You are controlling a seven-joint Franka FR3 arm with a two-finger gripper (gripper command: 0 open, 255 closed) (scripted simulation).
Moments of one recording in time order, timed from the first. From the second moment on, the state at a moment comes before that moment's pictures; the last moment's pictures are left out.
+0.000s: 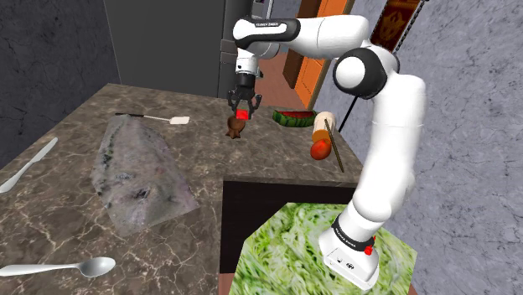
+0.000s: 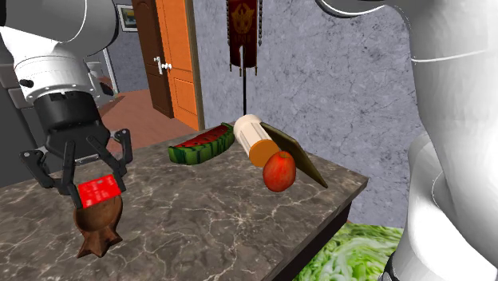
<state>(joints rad) -0.10 0.40 0.00 -1.49 0.32 1.40 0.57</state>
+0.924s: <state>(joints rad) -0.10 0.55 0.00 -1.41 0.32 1.47 0.55</state>
